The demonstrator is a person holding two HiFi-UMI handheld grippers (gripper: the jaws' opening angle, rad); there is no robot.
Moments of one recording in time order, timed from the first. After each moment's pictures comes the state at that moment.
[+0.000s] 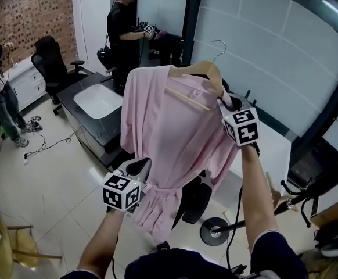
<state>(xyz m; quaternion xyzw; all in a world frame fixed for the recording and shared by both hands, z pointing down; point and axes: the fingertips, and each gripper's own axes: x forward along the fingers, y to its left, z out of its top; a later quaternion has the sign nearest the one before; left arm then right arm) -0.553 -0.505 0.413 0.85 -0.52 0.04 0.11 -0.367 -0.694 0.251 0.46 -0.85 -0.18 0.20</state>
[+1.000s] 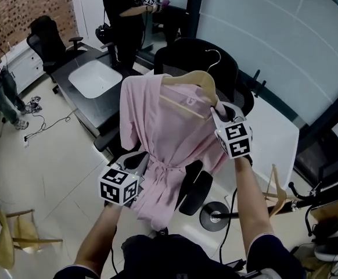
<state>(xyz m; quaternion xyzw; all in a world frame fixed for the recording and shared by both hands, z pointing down) -0.543 -0.535 0.471 0.83 -0.52 0.08 0.17 -0.373 -0.713 0.374 0.41 -0.87 -0.14 0.23</state>
